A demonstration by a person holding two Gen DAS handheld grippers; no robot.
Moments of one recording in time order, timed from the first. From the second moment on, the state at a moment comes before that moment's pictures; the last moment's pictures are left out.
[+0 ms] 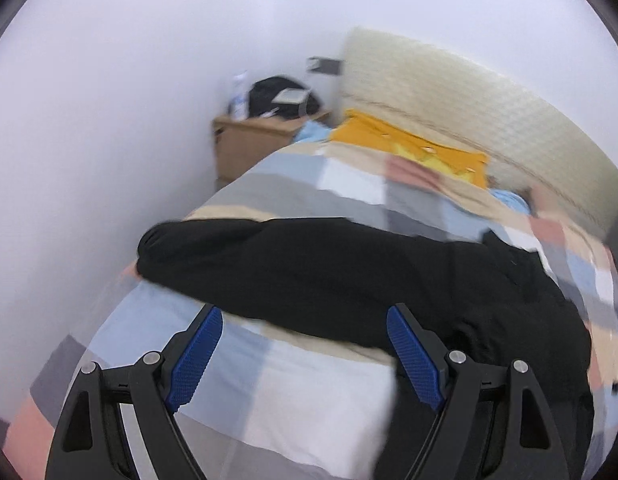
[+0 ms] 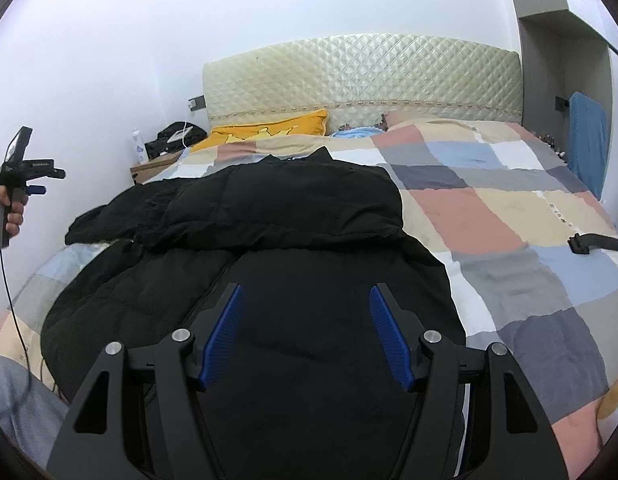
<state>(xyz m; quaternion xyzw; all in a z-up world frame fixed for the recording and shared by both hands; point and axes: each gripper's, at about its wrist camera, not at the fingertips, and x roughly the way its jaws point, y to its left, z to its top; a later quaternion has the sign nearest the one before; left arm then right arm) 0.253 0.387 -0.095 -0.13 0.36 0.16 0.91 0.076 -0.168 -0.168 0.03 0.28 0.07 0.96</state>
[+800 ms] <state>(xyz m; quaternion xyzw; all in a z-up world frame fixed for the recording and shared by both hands) 0.303 0.598 -0.320 -0.44 0.28 0.13 0.84 0.134 -0.148 -0.189 0.04 0.34 -0.04 0.94</state>
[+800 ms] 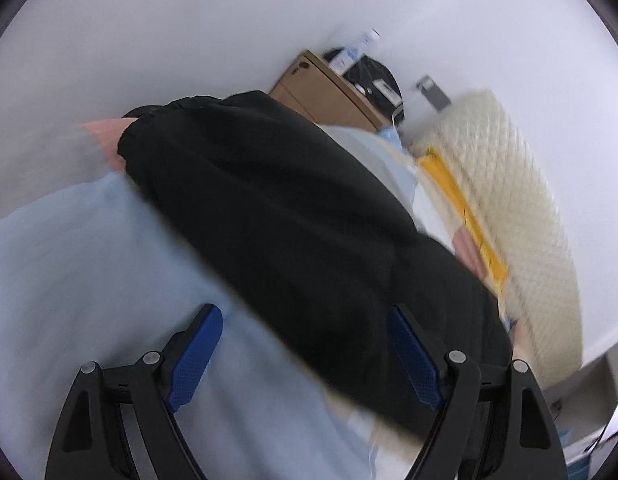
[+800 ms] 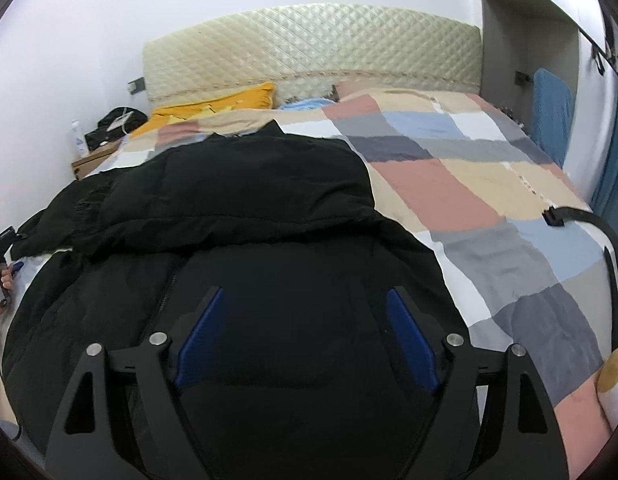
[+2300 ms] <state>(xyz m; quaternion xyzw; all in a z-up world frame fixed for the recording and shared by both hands) 0.300 0.388 0.053 -0.17 0.21 0.17 0.95 0.113 -0.147 -0.140 0.01 0.26 0.06 0.96</state>
